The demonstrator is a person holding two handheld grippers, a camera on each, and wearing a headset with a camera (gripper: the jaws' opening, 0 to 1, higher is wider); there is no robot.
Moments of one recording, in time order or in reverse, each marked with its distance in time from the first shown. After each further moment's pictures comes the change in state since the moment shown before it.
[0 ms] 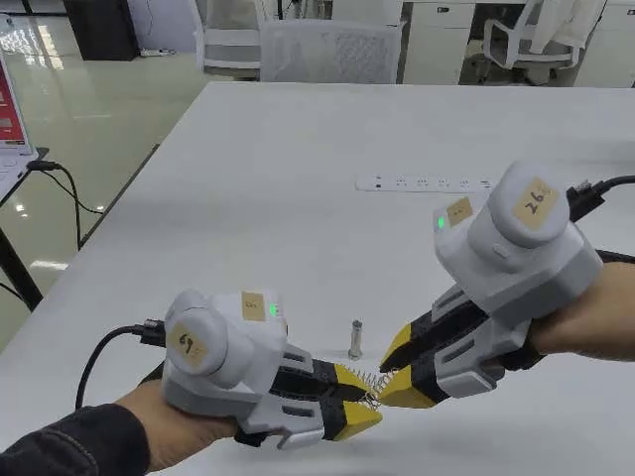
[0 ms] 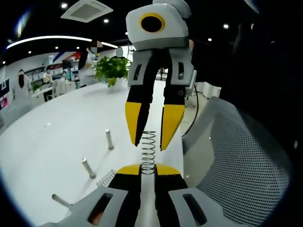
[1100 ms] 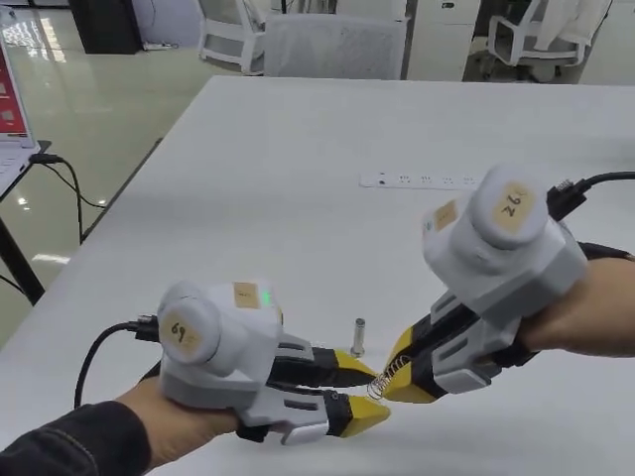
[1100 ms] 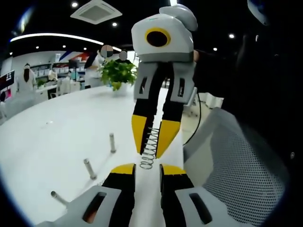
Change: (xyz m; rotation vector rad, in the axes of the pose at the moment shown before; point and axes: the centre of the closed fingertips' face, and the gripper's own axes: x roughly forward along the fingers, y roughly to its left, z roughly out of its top) left arm -0.003 0.007 0.007 -0.070 -0.060 0.021; right arm 0.003 -0.009 -0.010 0.009 0.066 -0.013
